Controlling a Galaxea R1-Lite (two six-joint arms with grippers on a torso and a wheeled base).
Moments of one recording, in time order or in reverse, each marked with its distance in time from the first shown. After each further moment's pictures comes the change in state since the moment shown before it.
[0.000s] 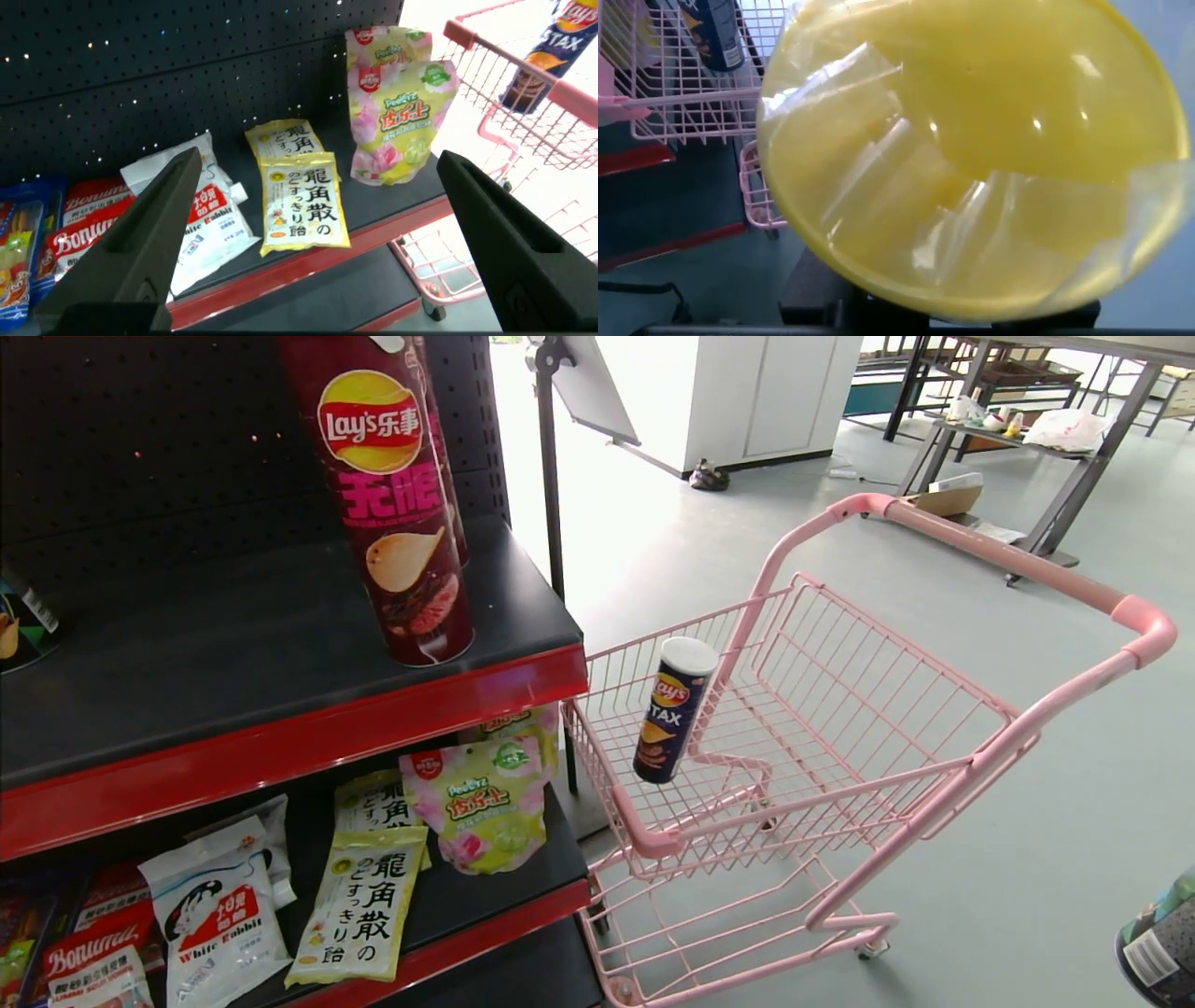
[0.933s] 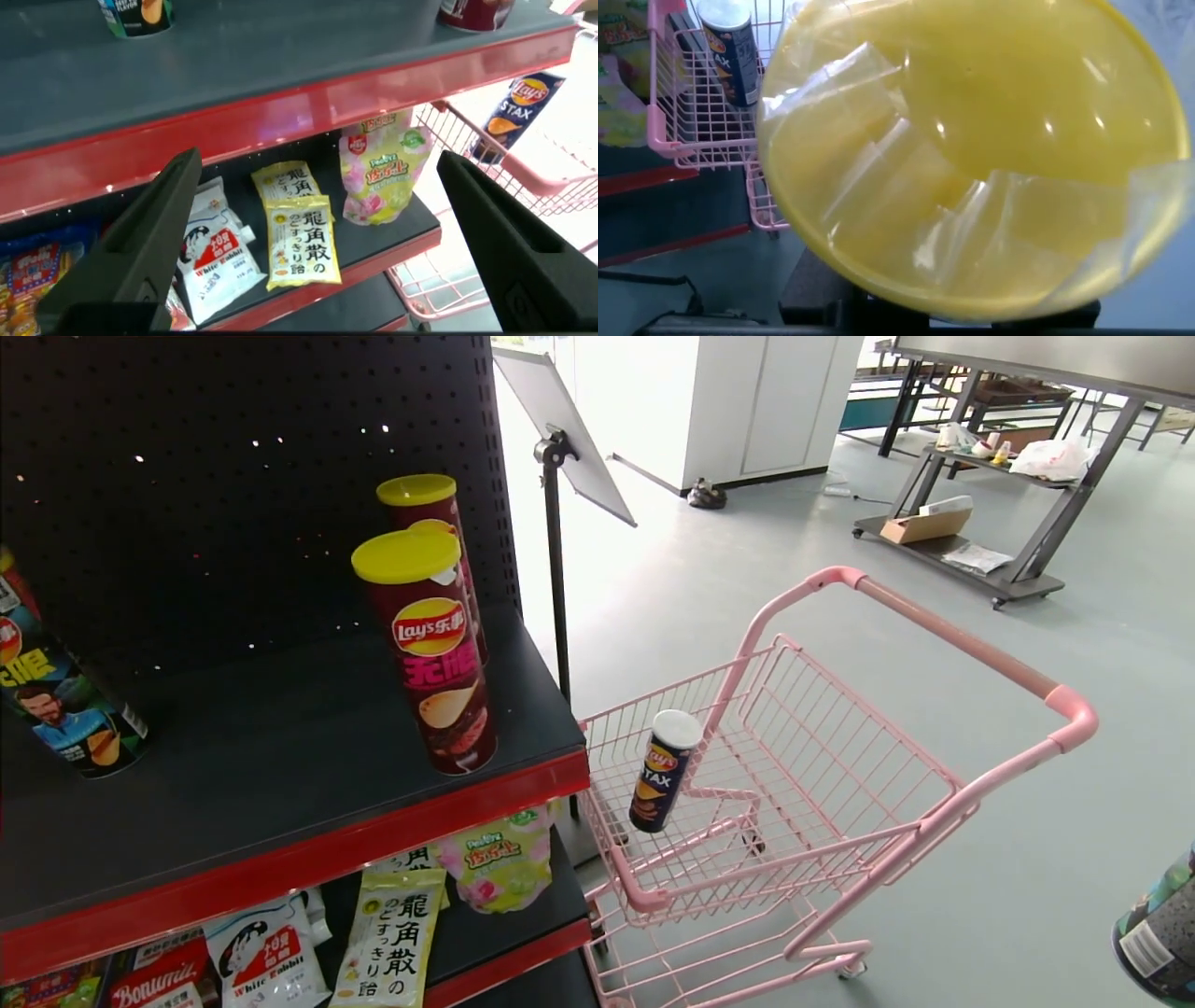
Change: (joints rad) left arm 0.000 0.000 0.000 -0.001 0.000 0.000; right arm 0.003 0.040 -0.020 -0.001 0.007 -0.035
